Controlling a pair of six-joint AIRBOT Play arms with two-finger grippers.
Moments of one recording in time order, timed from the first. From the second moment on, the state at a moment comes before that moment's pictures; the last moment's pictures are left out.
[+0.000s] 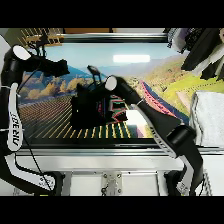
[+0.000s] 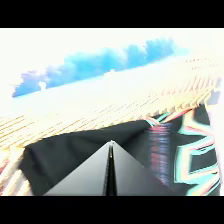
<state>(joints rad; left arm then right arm) 0.07 -1.69 1.83 1.08 -1.25 -1.47 0.69 -1.96 1.90 -0.81 0.93 1.61</state>
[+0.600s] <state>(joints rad) 0.08 -1.47 1.59 1.08 -1.17 -1.47 0.52 -1.84 1.74 -0.70 0.93 1.31</state>
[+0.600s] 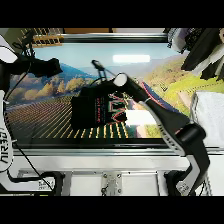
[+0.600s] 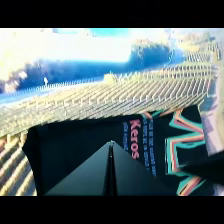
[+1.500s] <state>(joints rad) -0.10 -1.27 1.18 1.07 -1.02 -1.42 0.26 -1.88 1.34 -0.52 0.99 1.26</state>
